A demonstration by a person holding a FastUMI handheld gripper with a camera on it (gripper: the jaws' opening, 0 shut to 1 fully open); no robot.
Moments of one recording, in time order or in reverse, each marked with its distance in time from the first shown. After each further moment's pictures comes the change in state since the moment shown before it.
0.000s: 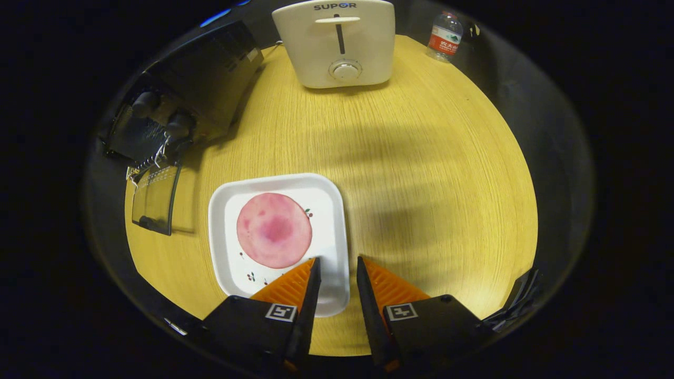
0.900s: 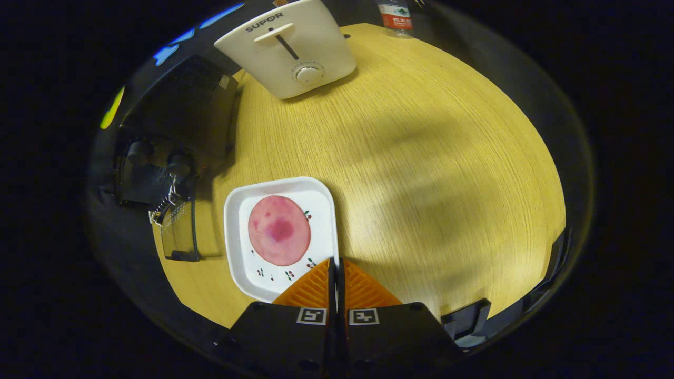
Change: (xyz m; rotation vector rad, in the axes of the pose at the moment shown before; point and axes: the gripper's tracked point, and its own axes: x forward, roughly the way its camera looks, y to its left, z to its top) arm -0.012 0.021 -0.005 0.281 -0.024 0.178
